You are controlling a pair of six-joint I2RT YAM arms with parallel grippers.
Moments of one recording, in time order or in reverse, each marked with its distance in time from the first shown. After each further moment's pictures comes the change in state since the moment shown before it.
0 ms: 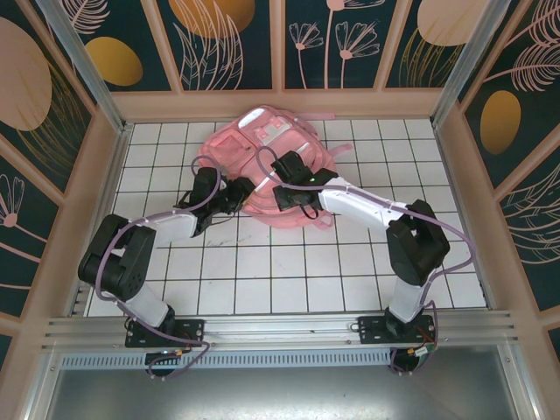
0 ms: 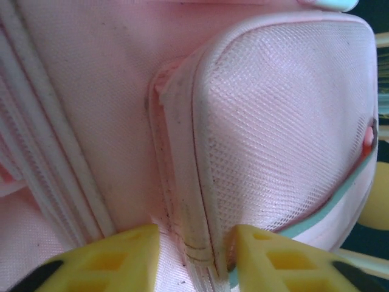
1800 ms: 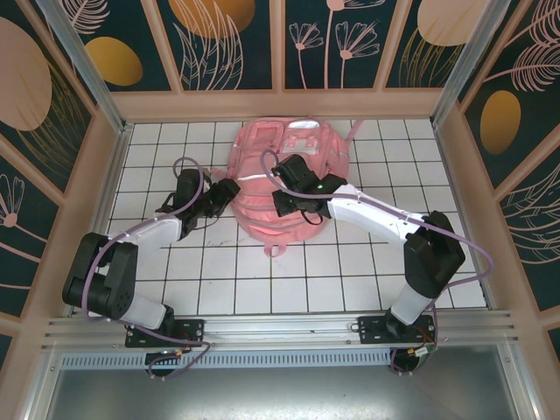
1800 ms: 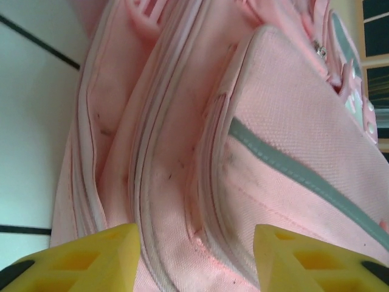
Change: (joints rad) left arm 0.094 -0.144 -0.057 -0.171 -0.001 0.105; right arm 0.042 -0.114 -0.062 0.008 -0.112 0.041
